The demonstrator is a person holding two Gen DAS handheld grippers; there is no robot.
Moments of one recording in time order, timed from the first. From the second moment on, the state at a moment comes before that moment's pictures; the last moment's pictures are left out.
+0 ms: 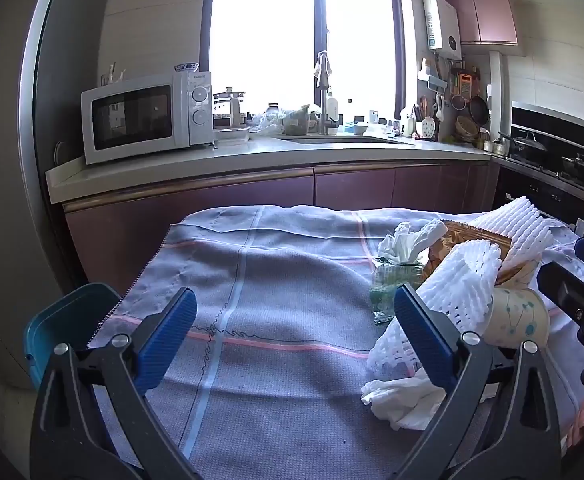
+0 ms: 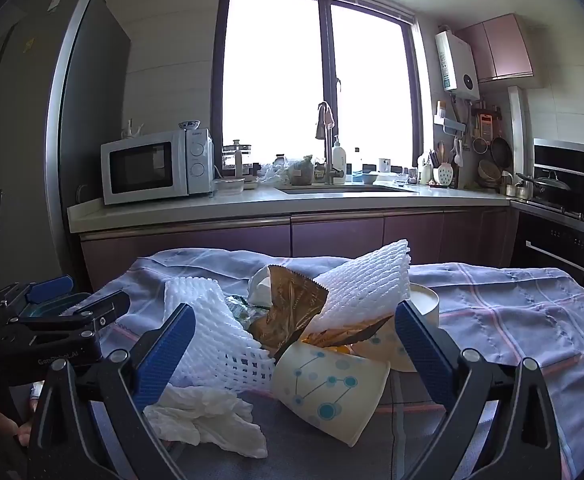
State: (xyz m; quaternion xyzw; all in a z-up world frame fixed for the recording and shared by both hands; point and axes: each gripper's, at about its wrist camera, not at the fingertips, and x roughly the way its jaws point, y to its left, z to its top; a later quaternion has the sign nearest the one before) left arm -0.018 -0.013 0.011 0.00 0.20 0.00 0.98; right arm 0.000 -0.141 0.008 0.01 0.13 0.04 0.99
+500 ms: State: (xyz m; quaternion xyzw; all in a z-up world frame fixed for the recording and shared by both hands) left arm -0.029 -0.011 0.015 0.00 0.18 0.01 0.98; right arm -0.002 -0.143 0.007 0.02 0.13 0.04 0.99
